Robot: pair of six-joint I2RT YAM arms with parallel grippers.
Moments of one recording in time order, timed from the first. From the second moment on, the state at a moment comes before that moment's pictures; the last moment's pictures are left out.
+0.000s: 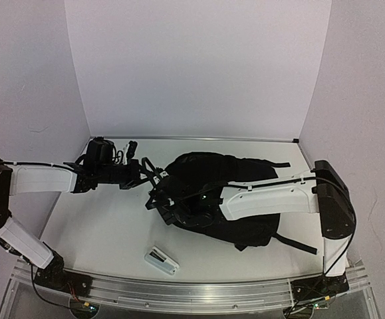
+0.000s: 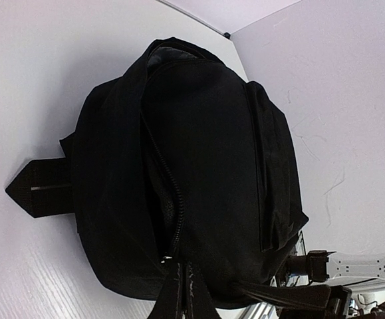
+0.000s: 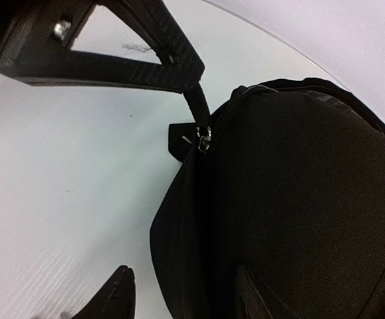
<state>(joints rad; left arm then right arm) -0.52 1.47 0.80 0.17 0.52 -0.72 1.24 2.04 1.56 -0.32 0.60 0.31</state>
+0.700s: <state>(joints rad) -0.53 1.45 0.80 0.13 0.49 -0.73 1.23 1.85 1.30 -0.19 0.44 0.30</state>
